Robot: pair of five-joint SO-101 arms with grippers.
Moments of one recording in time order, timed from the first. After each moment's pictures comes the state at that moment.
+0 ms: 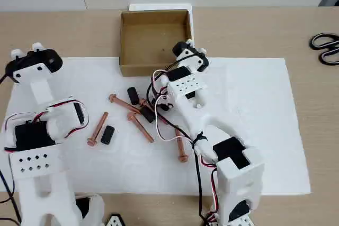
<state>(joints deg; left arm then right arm) -15.1 -42.8 31.5 83.8 13.7 -28.0 20.3 0.4 62.5 -54.6</state>
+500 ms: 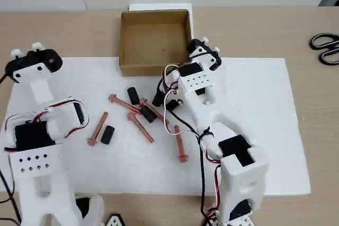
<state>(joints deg) -15.1 -42.8 31.7 83.6 13.7 -24.1 20.3 0.3 62.5 -54.5</state>
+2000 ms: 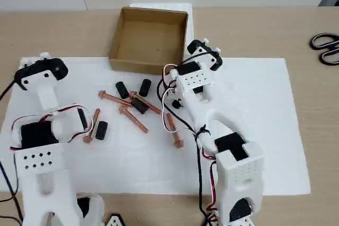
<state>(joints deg) -15.1 -42.8 37.2 83.6 13.7 -25.1 26.6 -4.7 65.8 -54.8</state>
